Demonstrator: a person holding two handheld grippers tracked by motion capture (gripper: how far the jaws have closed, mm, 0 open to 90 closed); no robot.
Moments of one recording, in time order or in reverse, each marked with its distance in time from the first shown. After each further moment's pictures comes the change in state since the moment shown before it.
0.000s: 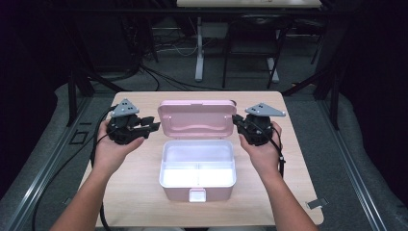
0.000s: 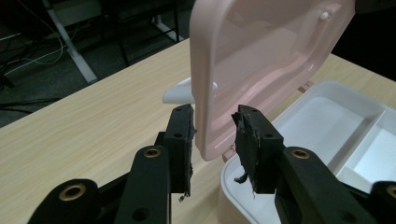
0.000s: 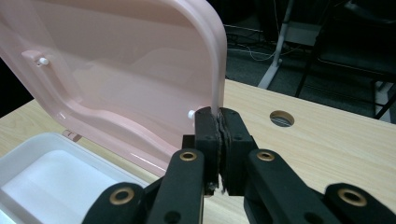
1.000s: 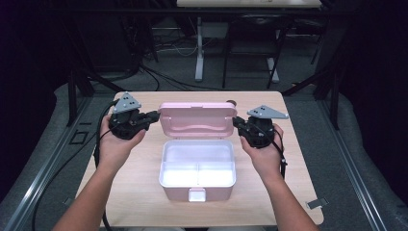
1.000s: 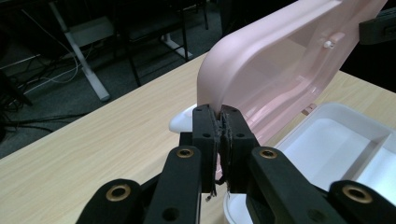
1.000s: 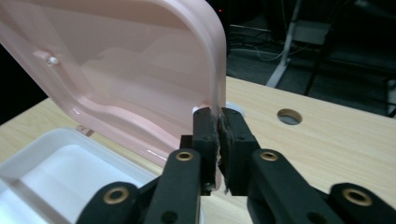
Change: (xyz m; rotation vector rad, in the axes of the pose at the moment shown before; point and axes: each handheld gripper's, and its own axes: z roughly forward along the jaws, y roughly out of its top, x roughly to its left) left arm -0.008 0.015 -0.003 -0.052 0.044 0.037; right arm -0.001 -0.004 -0.006 -0.004 0.033 0.011
